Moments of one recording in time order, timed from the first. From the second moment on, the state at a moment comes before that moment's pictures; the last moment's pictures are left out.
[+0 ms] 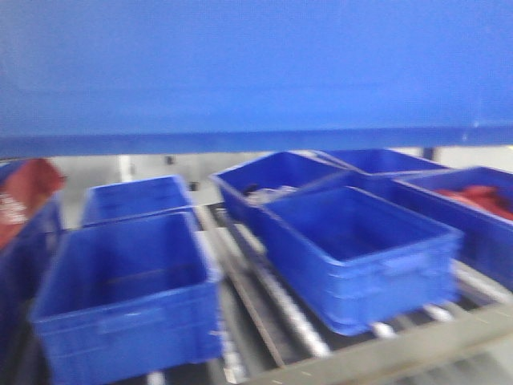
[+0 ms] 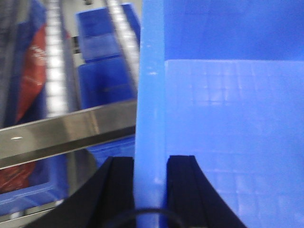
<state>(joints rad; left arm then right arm) -0.85 1.27 -1.54 0.76 1.29 -0.92 1.03 1.25 -1.51 -0.61 1.24 0.83</state>
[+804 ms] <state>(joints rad) -0.85 1.27 -1.54 0.76 1.29 -0.92 1.03 1.25 -1.51 -0.60 1.24 0.83</state>
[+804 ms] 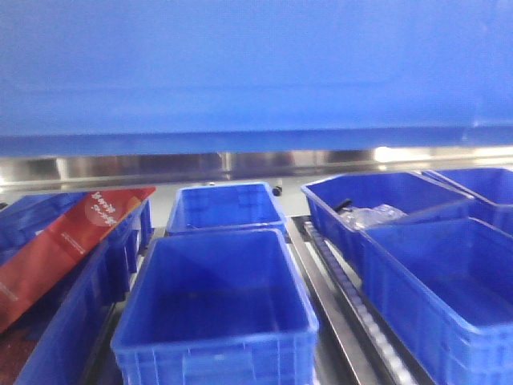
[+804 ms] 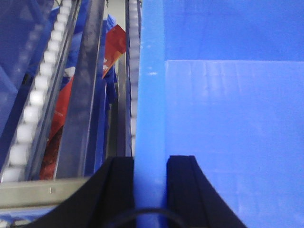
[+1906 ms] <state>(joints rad) -0.85 1.27 -1.54 0.76 1.29 -0.92 1.03 1.25 -1.51 -0.60 1.24 0.83</state>
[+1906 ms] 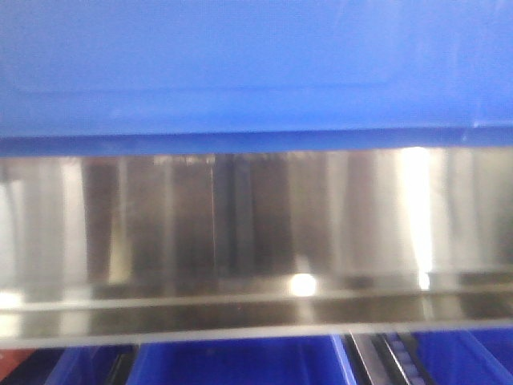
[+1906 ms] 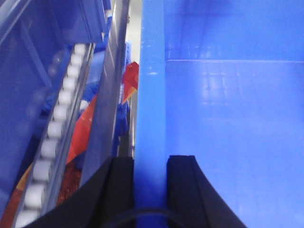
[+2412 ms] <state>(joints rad) -0.85 1.27 -1.54 0.76 1.29 -0.92 1.03 1.25 -1.51 -0.60 1.24 0.83</state>
